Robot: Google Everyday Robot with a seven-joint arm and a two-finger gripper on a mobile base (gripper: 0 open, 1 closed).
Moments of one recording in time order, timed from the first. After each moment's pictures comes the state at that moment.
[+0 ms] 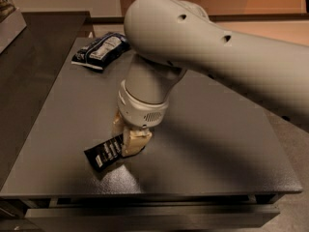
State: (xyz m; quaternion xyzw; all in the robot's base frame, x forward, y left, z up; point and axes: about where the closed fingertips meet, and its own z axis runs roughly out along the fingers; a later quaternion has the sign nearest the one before) arm 0.401 0.058 0.841 -0.83 0.53 0.13 0.12
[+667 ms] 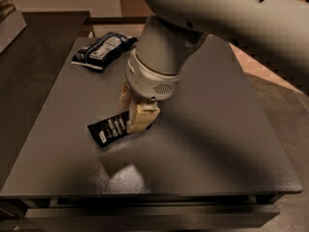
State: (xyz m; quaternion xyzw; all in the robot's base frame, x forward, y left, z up) arm 0.424 0.045 0.892 -0.81 0.55 0.12 0.16
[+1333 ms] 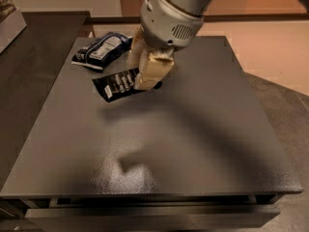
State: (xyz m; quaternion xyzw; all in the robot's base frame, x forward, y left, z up) arm 0.462 0.022 0.977 -0.79 0.57 0.11 0.20
